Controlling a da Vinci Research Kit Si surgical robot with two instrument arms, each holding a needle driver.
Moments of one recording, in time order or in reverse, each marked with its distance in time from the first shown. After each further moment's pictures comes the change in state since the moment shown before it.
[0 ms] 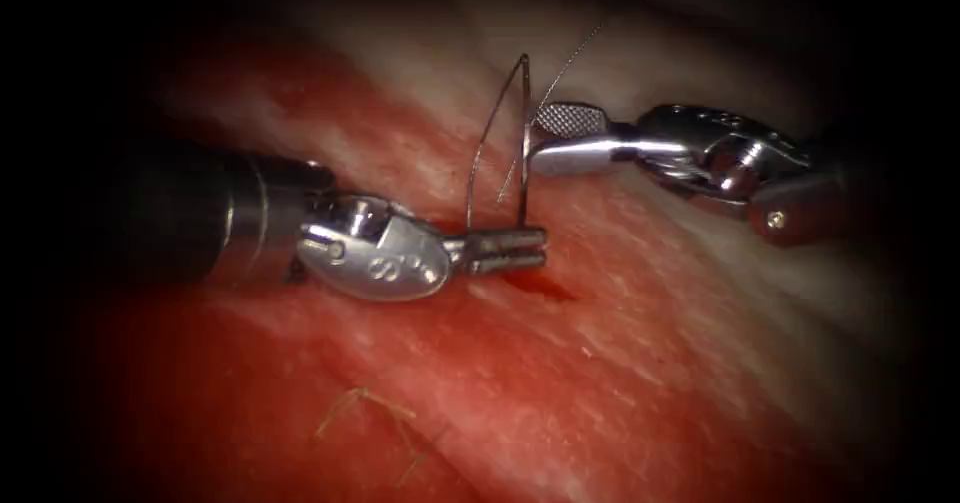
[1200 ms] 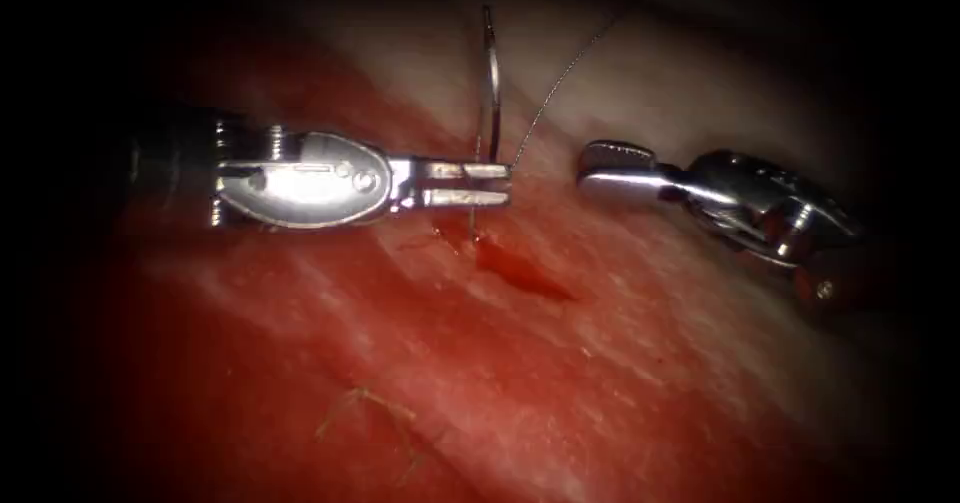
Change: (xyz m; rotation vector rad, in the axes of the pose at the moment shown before) right arm -0.002 0.000 -0.005 0.011 0.130 -0.036; left arm 0.001 -0.005 -0.003 -0.082 0.093 -0.304
